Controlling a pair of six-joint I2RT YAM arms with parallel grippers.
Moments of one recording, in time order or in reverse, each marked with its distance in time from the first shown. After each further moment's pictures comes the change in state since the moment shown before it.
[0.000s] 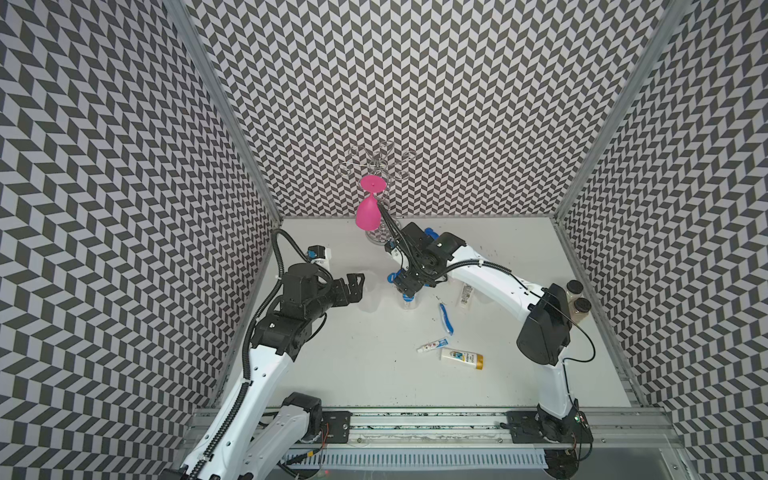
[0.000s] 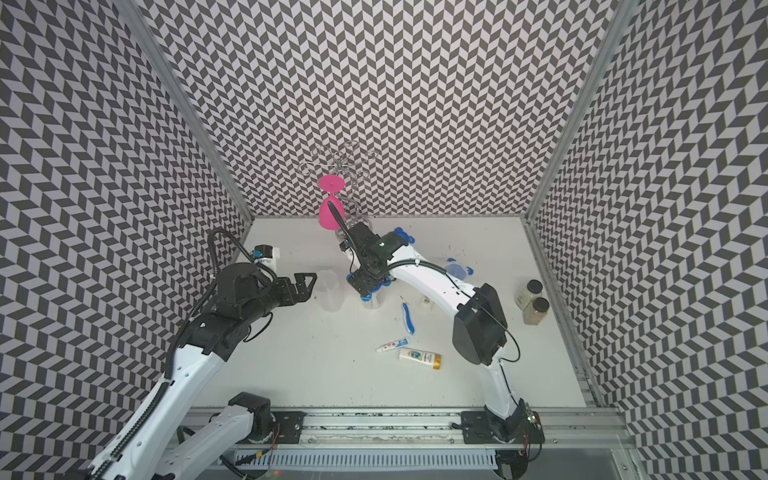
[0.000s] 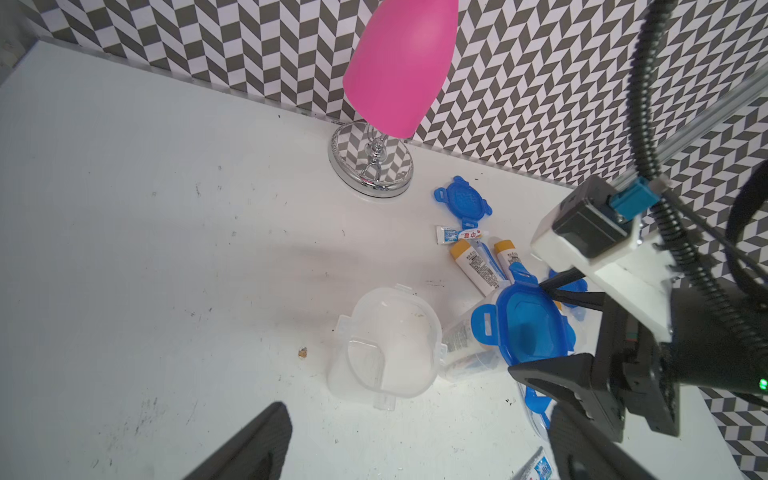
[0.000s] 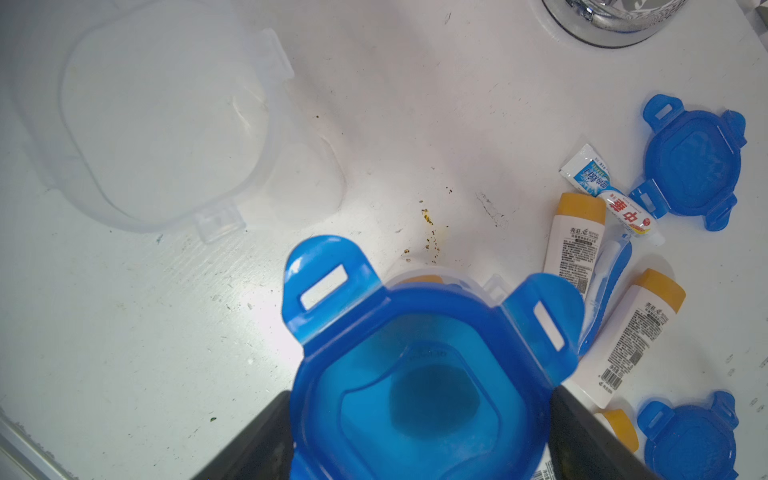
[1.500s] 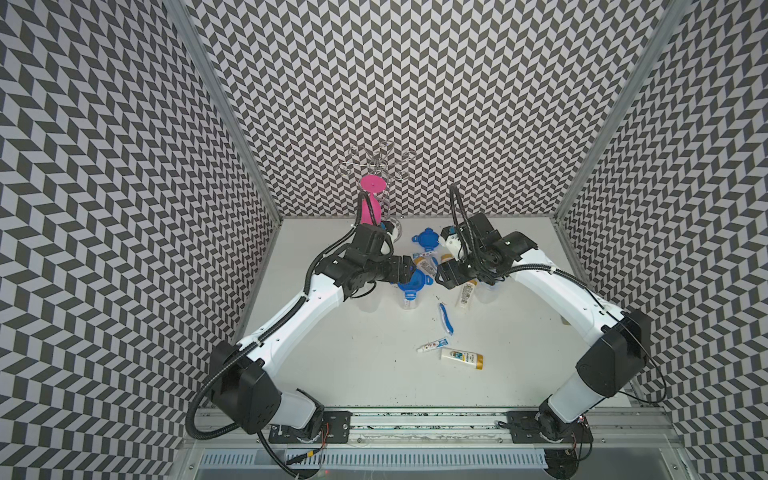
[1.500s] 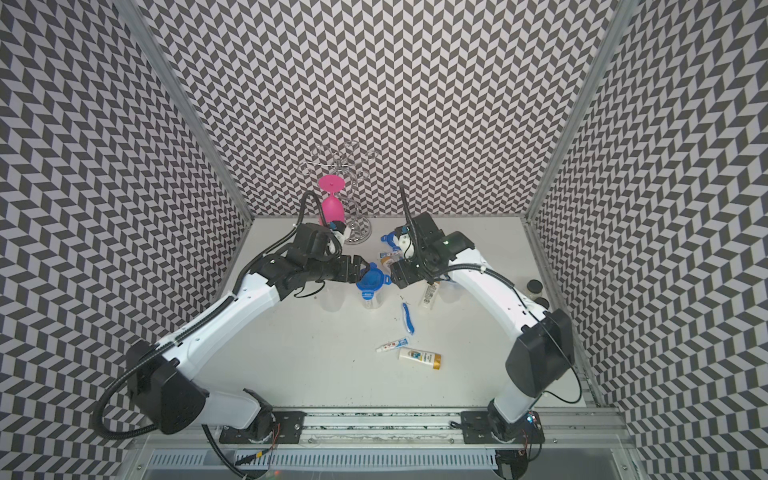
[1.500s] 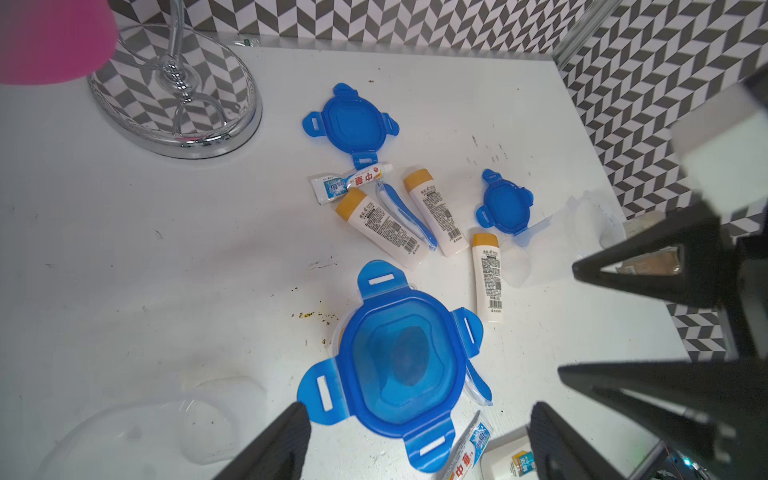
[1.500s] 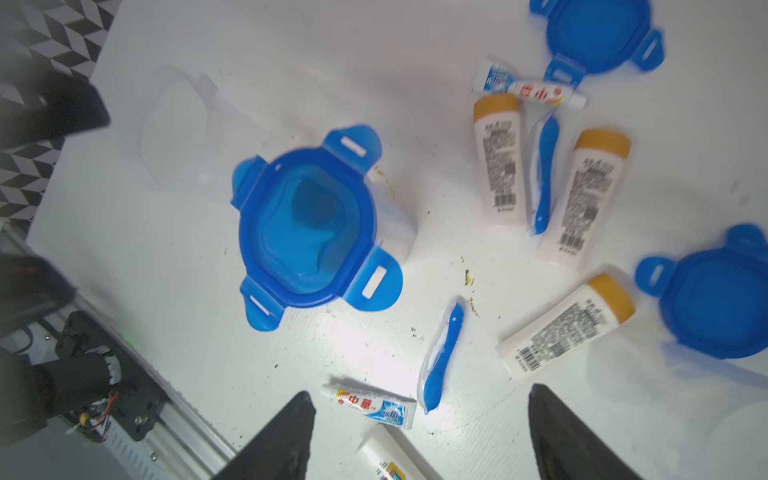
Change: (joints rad) left arm -0.308 0.592 0.470 -0.120 -0.020 0.022; right arm -0.236 -0.398 -0.439 0.095 -0.263 0.179
